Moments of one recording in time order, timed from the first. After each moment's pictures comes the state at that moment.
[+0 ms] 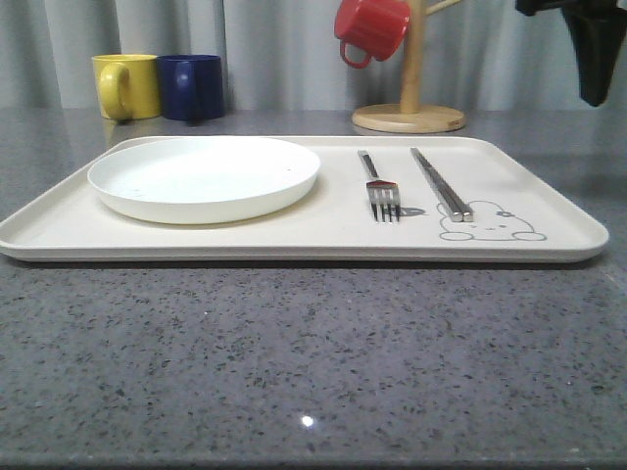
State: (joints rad) left arm -0.12 0.26 -0.60 -0.07 0.71 0.09; right arm 0.20 1.69 -1.57 -0.18 1.23 0.23
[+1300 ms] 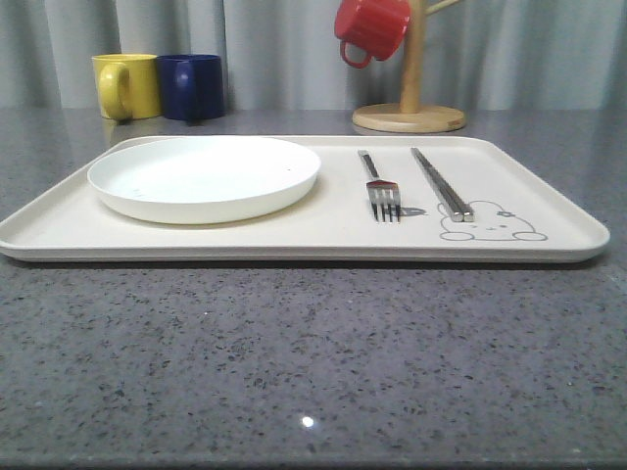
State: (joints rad) left arm -0.12 0.26 -0.60 -0.07 0.71 0.09; right arm -0.29 1.89 -1.57 -0.04 1.17 0.00
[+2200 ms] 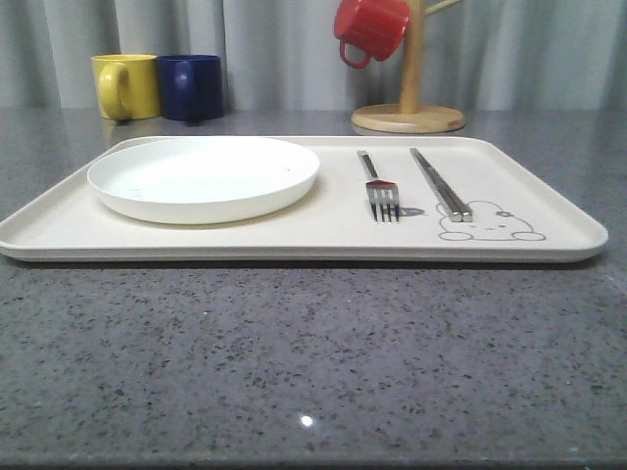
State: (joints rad) left arm -0.12 0.26 -0.60 -0.07 0.71 0.09; right arm -0.15 1.79 -1.57 0.08 1.18 0.00
